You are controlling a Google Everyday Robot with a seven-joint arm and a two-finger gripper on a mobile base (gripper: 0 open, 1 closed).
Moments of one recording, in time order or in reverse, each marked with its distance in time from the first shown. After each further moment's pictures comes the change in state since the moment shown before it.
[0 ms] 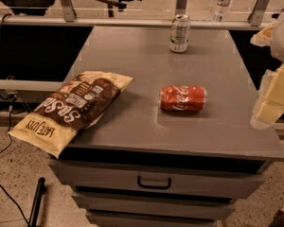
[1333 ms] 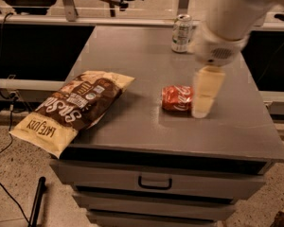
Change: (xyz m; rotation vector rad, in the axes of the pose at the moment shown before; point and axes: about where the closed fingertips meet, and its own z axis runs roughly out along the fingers) arm -0.086 -0.029 0.090 -0.094 0.038 -0.196
